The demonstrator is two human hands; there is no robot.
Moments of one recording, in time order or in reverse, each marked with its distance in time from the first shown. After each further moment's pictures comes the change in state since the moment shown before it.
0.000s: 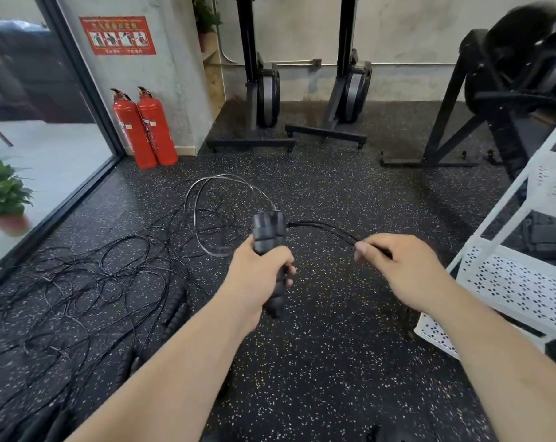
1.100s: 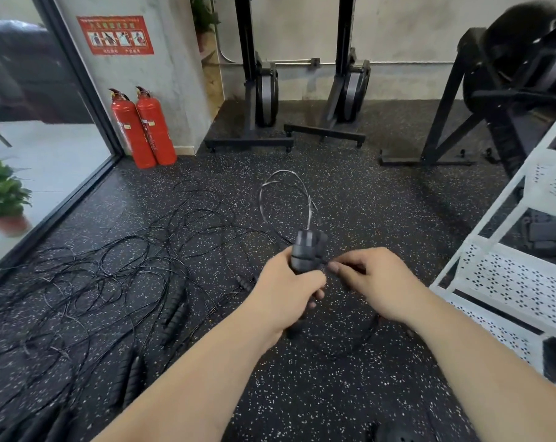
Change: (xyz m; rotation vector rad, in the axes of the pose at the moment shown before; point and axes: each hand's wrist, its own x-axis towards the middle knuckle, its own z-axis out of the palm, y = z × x) left_hand -0.027 -0.004 0.028 0.262 -0.176 -0.002; right_hand -0.004 -0.014 0.030 0.054 -0.131 -0.004
